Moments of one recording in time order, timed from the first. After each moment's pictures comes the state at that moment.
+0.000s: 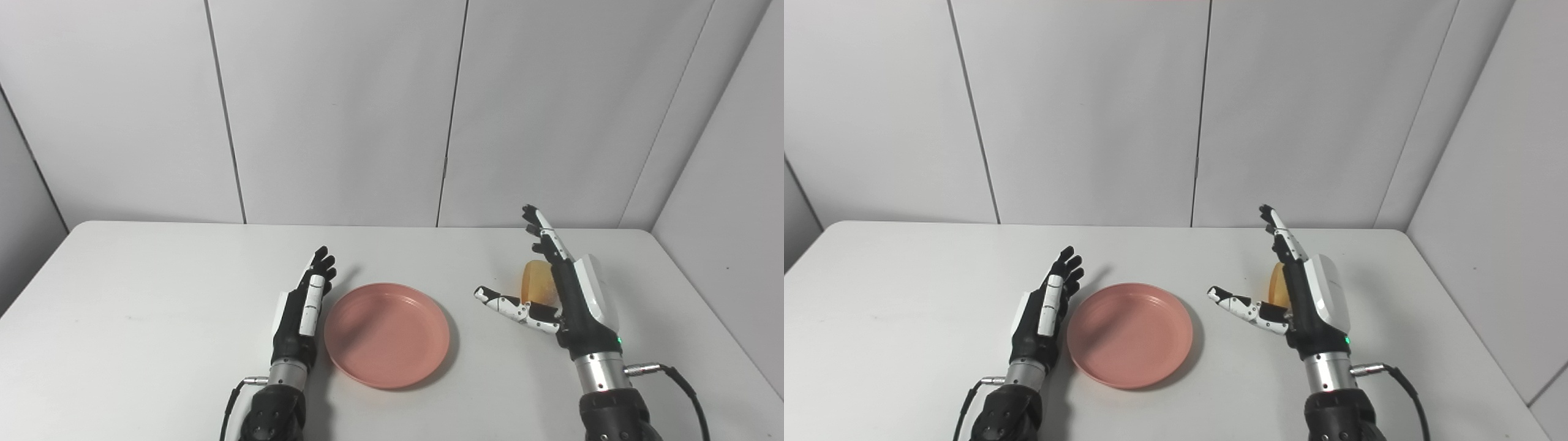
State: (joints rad) left arm -0.50 -0.07 -0.02 0.58 -0.02 -0.24 0.03; right arm -0.29 -0.20 -0.01 -0.09 -0.55 -0.03 -0.07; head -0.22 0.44
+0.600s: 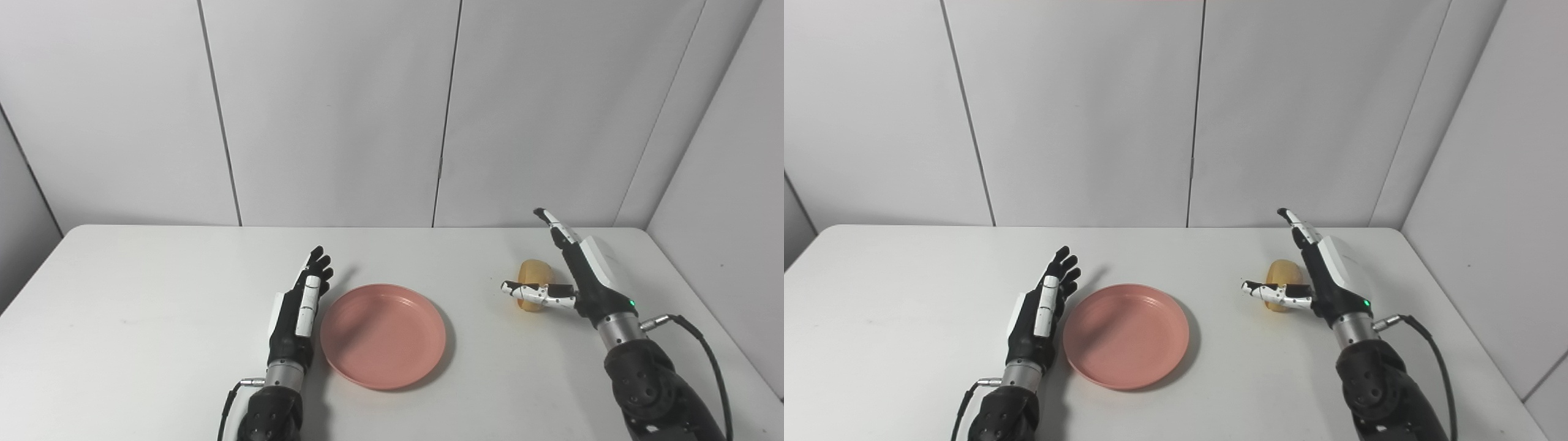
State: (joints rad) left arm -0.50 -0.07 -0.02 0.58 -0.02 -0.25 0.03; right arm -0.45 -0.39 0.01 0.24 -0.52 -0.02 -0.01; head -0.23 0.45
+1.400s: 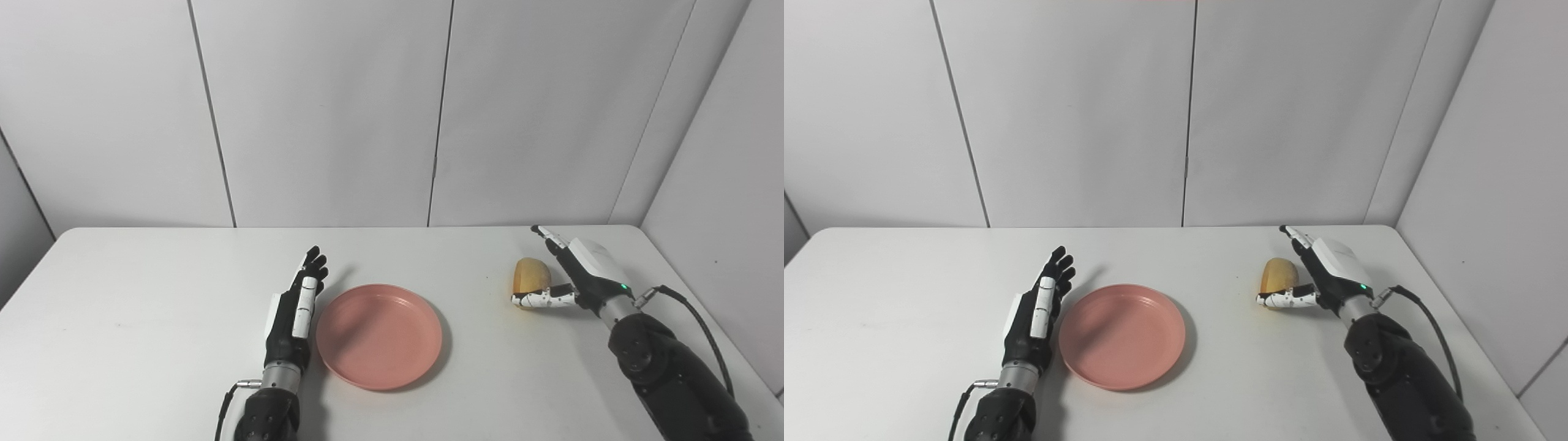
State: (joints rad) left arm -0.50 -0.07 -0.02 0.57 -0.02 -0.25 0.02; right arm -0.56 -0.49 0.16 0.49 -0.56 -0.02 0.02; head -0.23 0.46
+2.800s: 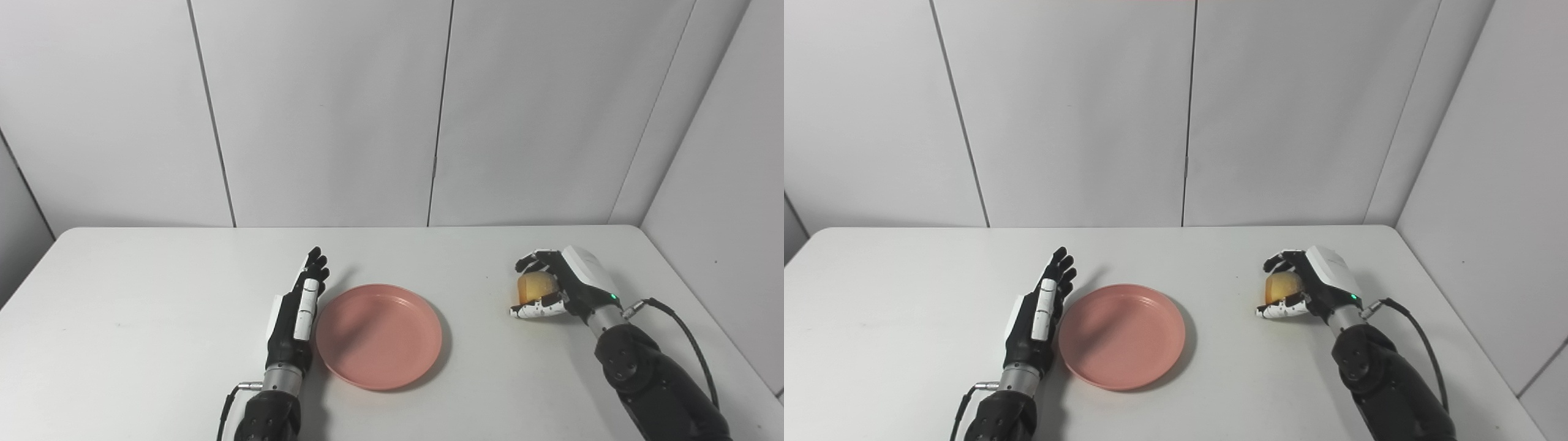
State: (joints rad) left arm -0.48 -0.07 -0.02 0.55 -0.02 -0.25 0.00; right arm -0.57 -0.45 0.16 0.57 -0.49 -0.07 -0.10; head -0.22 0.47
